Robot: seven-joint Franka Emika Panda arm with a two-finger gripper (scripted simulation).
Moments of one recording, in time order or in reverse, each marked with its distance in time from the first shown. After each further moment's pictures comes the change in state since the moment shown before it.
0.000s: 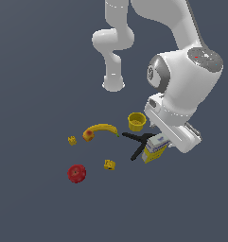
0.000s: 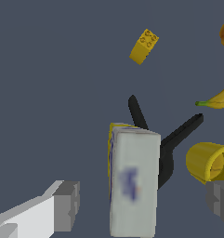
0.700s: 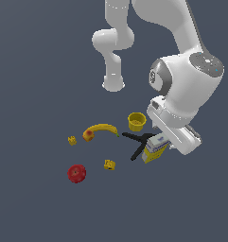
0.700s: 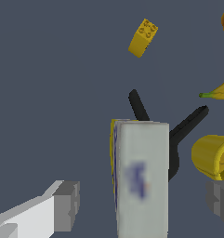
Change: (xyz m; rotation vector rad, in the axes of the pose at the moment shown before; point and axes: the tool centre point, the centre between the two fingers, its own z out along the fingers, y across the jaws) arm -0.008 -0.004 0.010 0.001 -0.002 0.044
